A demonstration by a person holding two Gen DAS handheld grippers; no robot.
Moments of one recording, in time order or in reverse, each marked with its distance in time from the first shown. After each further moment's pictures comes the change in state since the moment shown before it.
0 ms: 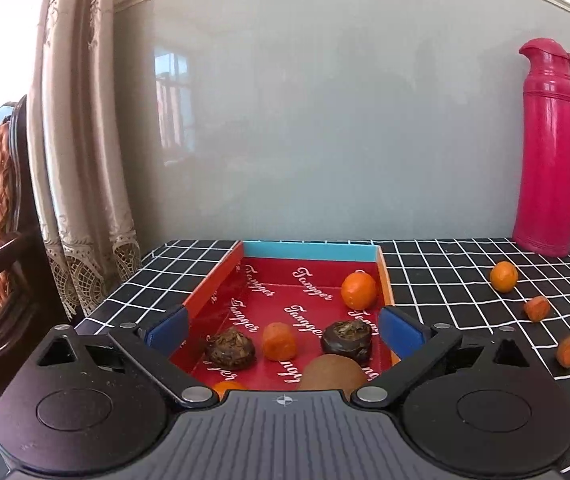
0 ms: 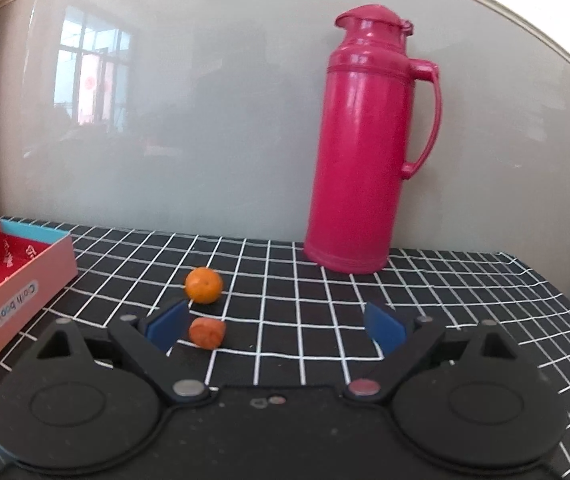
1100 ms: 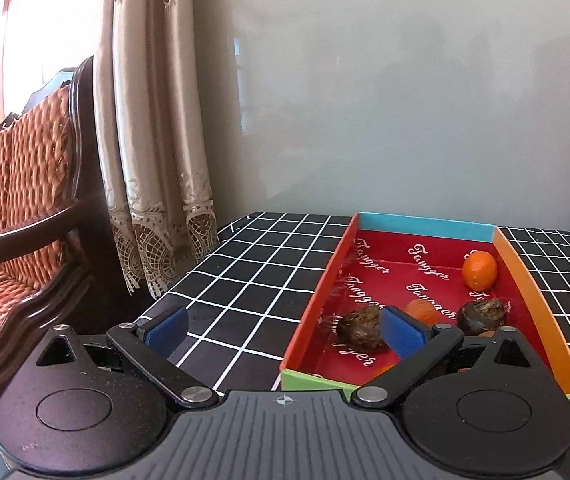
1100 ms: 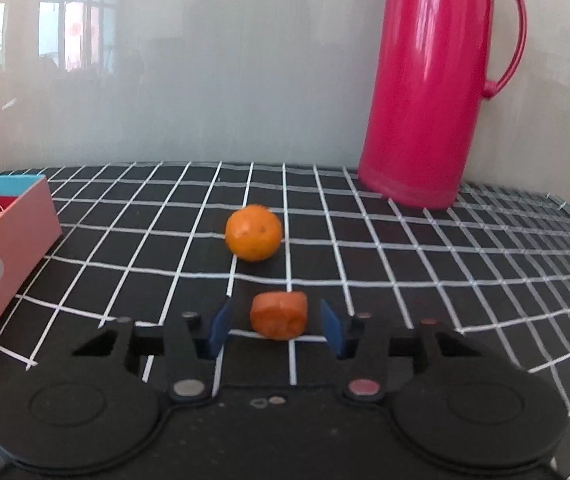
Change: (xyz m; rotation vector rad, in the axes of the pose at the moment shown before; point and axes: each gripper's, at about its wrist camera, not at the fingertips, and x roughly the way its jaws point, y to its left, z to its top) left arm 0.028 0.080 -0.018 -0.056 0.059 0.152; right arm 0.105 0.054 -0.005 0.040 0.253 -0.002
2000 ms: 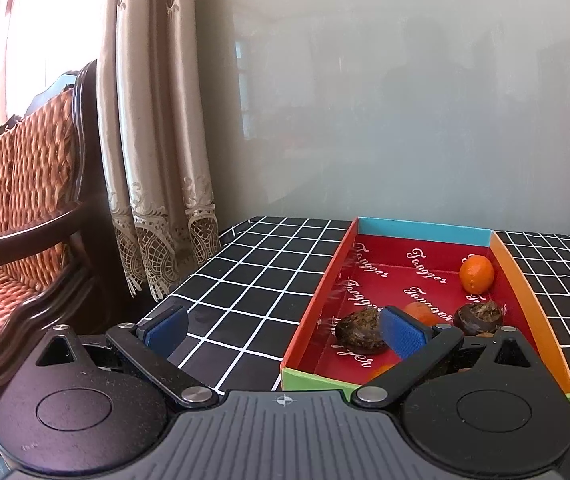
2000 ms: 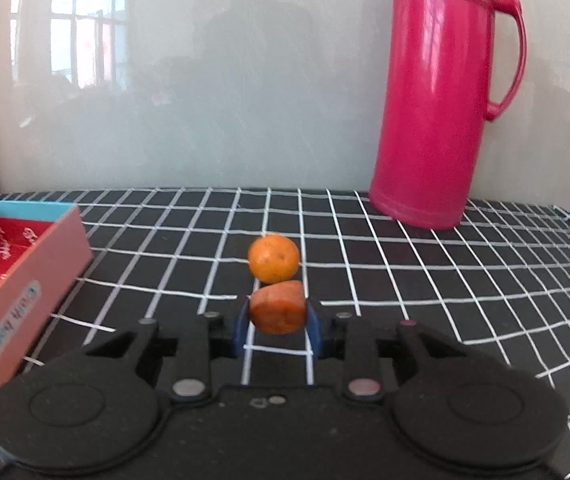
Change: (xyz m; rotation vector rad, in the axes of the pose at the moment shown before) left arm -0.007 0.000 0.001 0.000 -0.010 0.002; right arm -0.035 0.012 0.011 -0.007 -0.083 0.043
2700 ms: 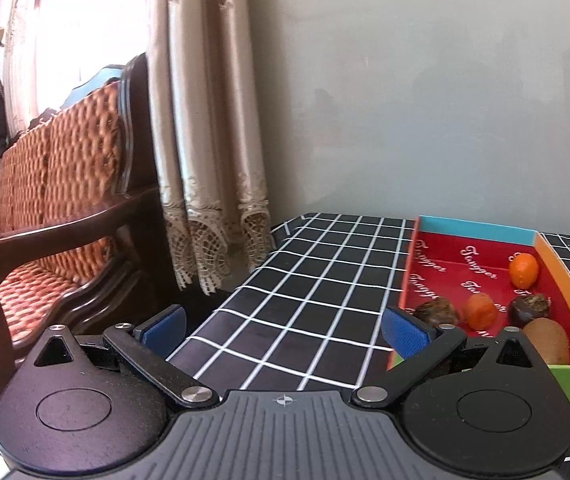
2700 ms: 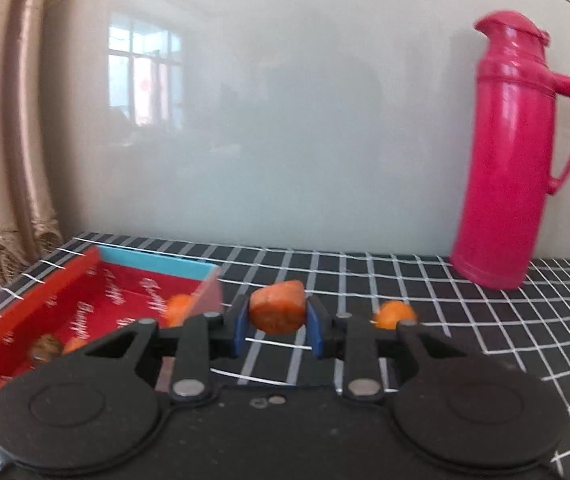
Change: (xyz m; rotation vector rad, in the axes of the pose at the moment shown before) left arm -0.018 0.055 -0.002 -0.027 0.011 0.089; right arm -0.050 0.082 0.016 -0.051 -0.144 0.189
